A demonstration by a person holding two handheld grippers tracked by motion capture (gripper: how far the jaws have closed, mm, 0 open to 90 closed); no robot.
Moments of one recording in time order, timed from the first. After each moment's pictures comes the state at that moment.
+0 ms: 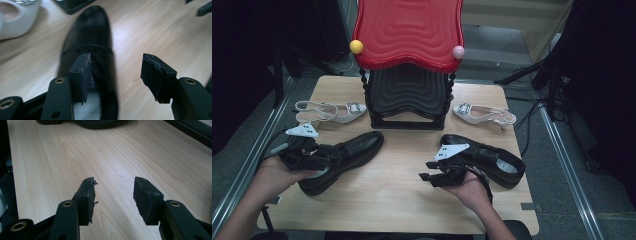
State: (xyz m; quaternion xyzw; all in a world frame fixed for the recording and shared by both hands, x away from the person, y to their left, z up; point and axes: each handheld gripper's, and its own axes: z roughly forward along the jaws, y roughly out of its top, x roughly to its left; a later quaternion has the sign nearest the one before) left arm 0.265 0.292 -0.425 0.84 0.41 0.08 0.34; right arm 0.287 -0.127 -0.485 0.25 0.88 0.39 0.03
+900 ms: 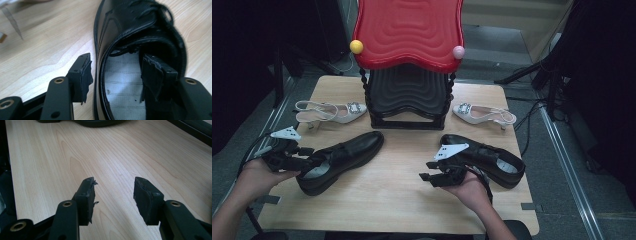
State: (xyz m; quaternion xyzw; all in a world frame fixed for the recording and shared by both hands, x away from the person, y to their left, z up) left arm 0.272 0.342 -0.466 0.84 0.44 0.08 0.31; right arm 0.288 -0.126 -0.486 0.25 0.89 0.39 0.03
